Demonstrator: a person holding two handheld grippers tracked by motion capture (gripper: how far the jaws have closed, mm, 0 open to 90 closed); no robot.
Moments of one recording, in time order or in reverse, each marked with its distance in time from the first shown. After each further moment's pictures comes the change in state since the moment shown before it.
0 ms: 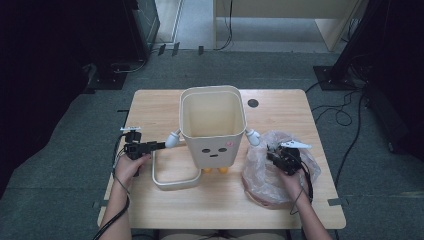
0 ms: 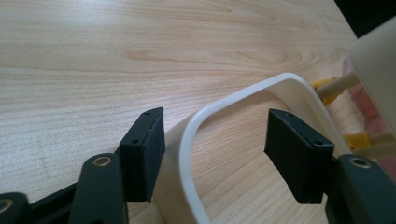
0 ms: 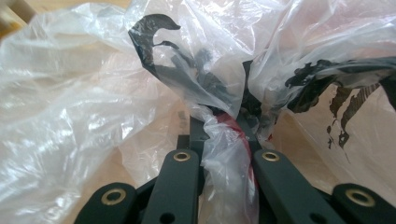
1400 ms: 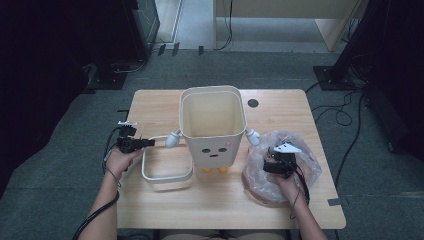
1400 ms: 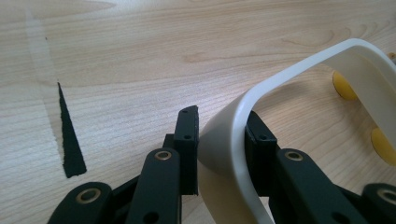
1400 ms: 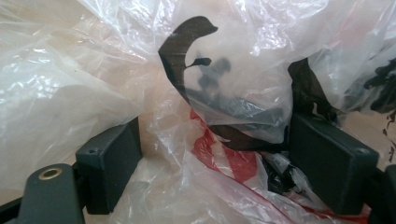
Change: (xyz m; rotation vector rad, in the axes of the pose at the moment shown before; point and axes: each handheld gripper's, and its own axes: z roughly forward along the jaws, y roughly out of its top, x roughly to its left) left arm 0.015 0.021 -0.013 0.104 0.122 0.078; right arm 0.008 -0.014 0.020 -0.027 -0.141 -0.194
